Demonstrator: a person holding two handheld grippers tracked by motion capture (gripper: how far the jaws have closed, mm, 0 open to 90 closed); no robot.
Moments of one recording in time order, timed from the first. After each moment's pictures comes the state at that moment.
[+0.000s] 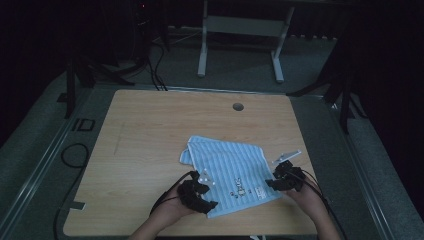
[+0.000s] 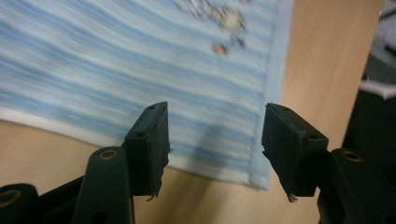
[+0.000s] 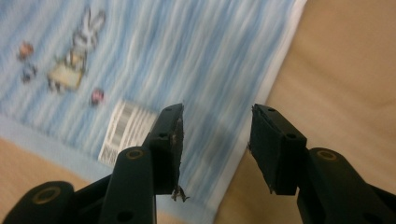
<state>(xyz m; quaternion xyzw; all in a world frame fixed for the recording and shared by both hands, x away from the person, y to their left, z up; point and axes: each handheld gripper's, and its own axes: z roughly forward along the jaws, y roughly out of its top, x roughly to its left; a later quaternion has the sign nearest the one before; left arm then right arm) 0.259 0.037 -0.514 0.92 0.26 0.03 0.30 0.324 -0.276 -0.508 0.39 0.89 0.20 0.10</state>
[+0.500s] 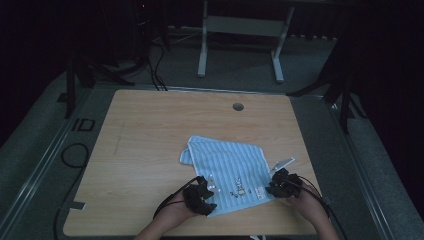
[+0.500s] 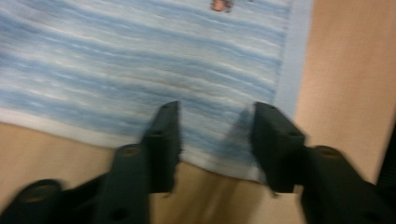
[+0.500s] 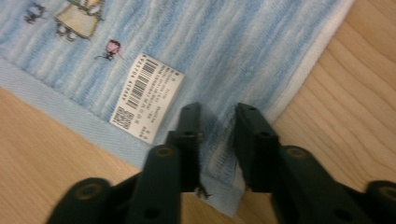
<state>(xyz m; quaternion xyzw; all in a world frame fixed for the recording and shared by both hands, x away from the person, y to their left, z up) 0.264 0.025 -0.533 0.93 0.25 0.05 0.25 0.313 -0.271 -0.523 0.35 0.92 0.17 0.08</state>
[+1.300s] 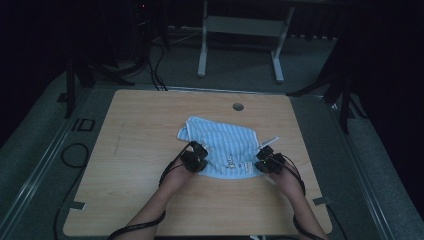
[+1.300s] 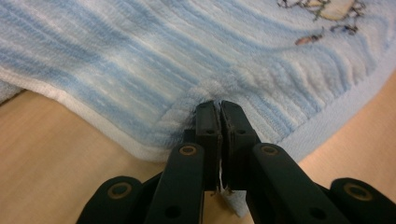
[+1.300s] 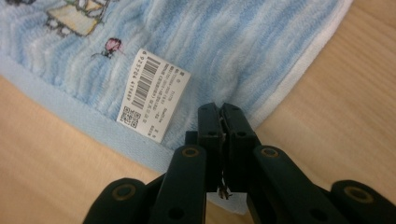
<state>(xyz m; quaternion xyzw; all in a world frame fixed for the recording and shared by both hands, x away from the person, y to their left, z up) 0.374 0.040 -0.533 0.89 0.36 0.11 0.24 0.383 -0.231 -0.526 0.39 0.89 0.18 0.12</state>
